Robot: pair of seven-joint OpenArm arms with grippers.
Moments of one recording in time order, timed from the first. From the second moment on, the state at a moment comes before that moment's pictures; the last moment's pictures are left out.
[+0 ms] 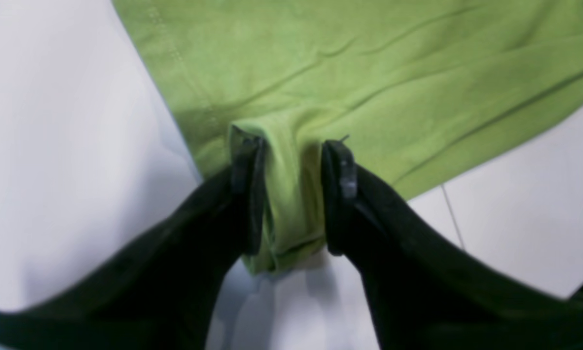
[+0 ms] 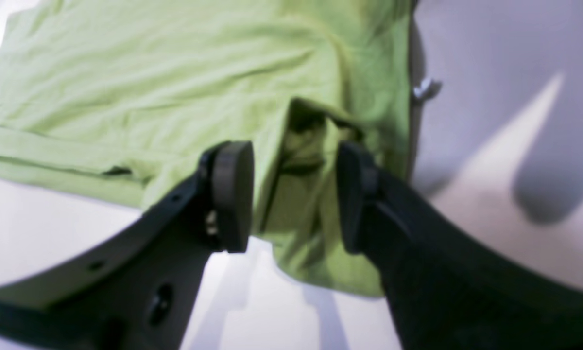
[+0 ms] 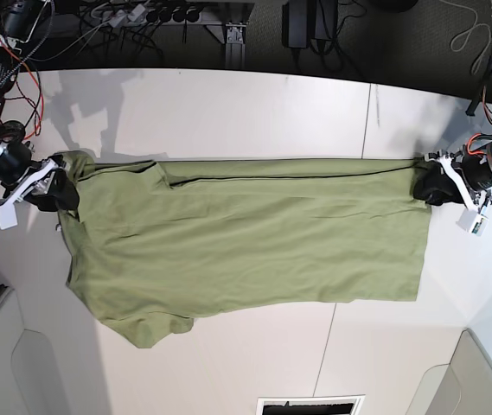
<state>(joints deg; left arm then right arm) 3.7 -38.4 -9.9 75.5 -46.8 -38.0 42.0 -2.0 17.0 25.7 89.4 42.0 34.2 -55.7</state>
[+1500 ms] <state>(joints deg) 20.3 -38.9 -4.6 94.6 -37.1 -37.9 35.8 -25.3 18.6 22.1 97.4 34.2 34.2 -51.2</state>
